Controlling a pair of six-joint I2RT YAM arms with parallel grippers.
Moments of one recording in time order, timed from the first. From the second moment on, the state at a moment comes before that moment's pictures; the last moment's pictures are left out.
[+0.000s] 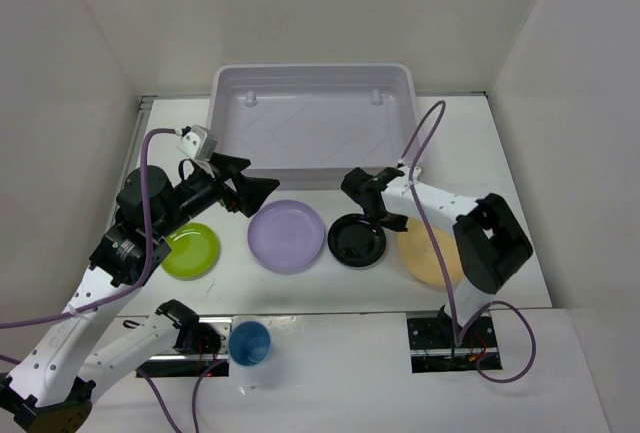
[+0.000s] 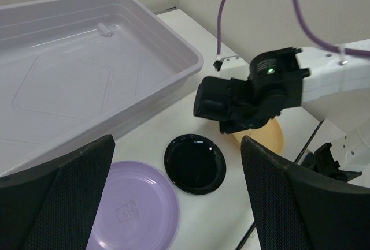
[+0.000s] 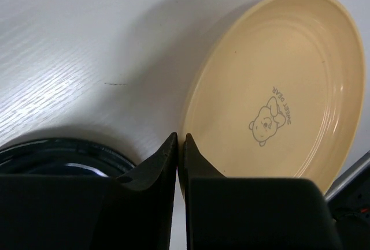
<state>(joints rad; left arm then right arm) -0.51 0.75 0.99 -0.25 0.27 -0.27 0.67 1.70 1.08 -1.00 0.73 1.17</state>
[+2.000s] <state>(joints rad) -0.51 0.75 0.99 -0.33 0.18 -0.26 0.53 2.73 3.04 -0.95 0.72 0.20</state>
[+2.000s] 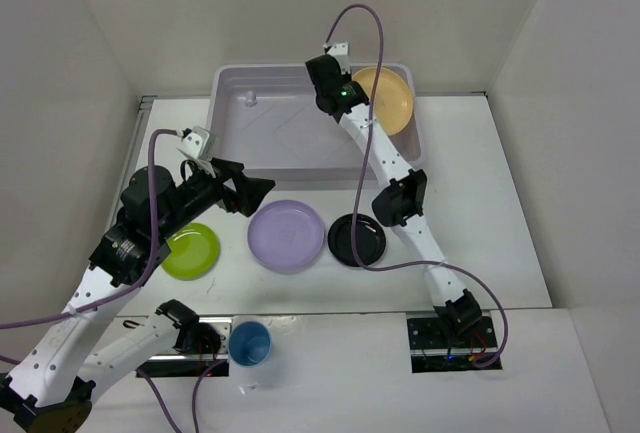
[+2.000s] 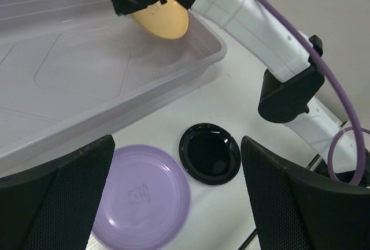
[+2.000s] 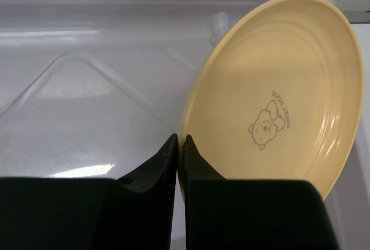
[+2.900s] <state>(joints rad) -0.51 0.77 0.99 -0.33 0.14 -0.26 0.55 2.86 3.04 -0.94 0.50 0.18</state>
